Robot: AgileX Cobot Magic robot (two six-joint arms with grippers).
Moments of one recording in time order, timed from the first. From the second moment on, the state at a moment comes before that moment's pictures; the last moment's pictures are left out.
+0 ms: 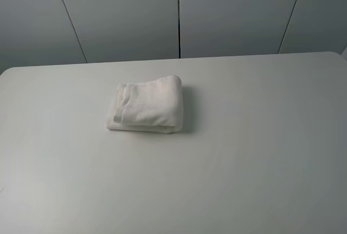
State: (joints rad) left arm -0.03 0.00 -0.52 -0.01 1.09 -0.02; right arm 0.09 0.00 -0.51 0.07 1.10 -0.09
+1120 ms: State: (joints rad) left arm -0.03 0.00 -0.52 -0.01 1.09 -0.02; right arm 0.09 0.00 -0.51 0.07 1.10 -0.09
